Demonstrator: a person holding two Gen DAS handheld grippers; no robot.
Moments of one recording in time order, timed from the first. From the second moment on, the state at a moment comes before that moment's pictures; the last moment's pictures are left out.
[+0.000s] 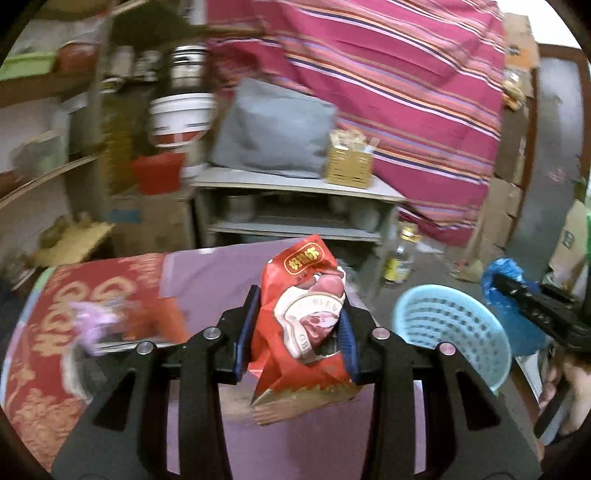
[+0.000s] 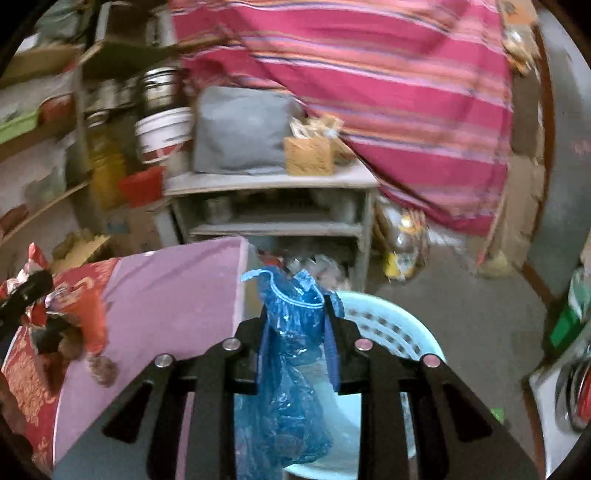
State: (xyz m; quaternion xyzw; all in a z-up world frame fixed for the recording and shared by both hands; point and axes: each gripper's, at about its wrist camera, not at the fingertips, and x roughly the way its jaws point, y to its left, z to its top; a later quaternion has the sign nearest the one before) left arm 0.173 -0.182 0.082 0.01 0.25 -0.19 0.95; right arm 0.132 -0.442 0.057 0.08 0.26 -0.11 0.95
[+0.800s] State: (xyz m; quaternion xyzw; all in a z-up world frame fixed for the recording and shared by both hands) left arm 0.189 -0.389 0.023 0.08 0.28 -0.27 0.92; right arm 0.124 -0.551 0.014 0.16 0.26 -0.17 0.94
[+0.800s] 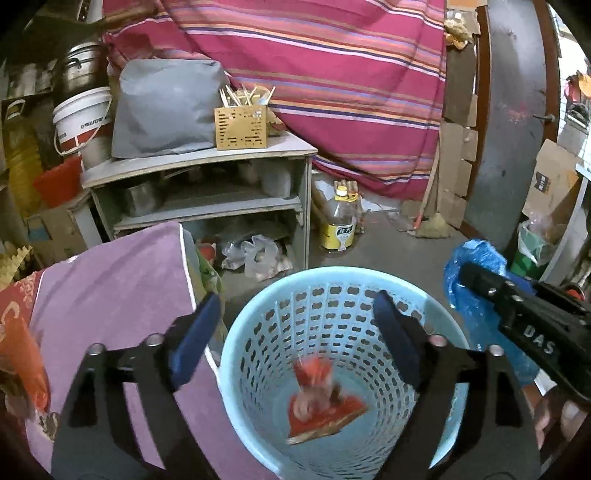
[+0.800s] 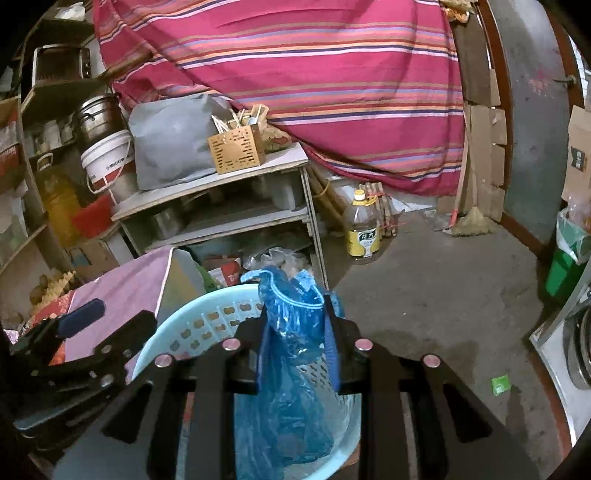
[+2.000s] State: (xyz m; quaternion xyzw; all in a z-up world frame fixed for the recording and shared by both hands) left arm 0.182 -0.026 0.029 0.03 0.28 -0.03 0.96; right arm 0.148 -0.359 0.027 0.08 0.26 -0.13 0.95
